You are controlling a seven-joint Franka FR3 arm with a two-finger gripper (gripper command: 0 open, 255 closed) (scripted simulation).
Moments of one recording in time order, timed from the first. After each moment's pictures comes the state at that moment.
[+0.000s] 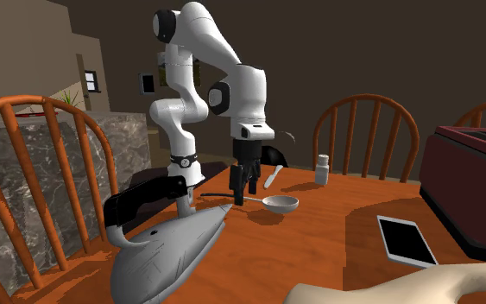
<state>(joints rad) 0.23 0.13 0.00 -2.32 -0.14 2.52 -0.47</state>
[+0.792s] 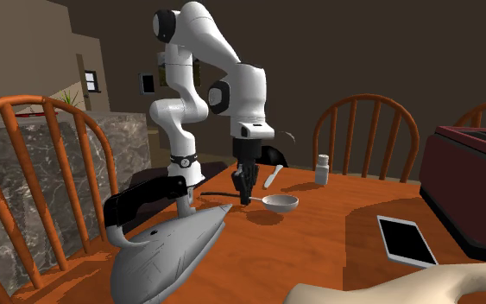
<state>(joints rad) 0.23 0.12 0.00 -2.32 -0.14 2.52 -0.47</state>
